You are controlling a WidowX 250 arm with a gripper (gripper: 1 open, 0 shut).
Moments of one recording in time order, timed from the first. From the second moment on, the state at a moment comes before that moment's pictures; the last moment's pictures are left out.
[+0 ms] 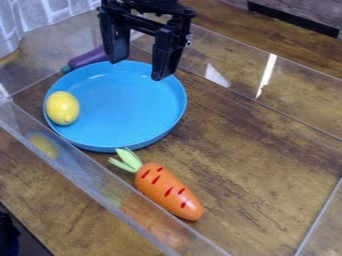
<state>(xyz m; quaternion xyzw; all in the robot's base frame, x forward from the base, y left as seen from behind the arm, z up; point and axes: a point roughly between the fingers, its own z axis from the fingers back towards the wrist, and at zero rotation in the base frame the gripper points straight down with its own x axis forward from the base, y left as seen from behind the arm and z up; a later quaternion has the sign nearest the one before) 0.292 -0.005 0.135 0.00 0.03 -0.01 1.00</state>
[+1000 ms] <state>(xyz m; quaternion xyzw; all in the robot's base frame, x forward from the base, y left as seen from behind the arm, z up) 0.252 -0.063 0.067 -0.02 0.01 0.16 0.99</state>
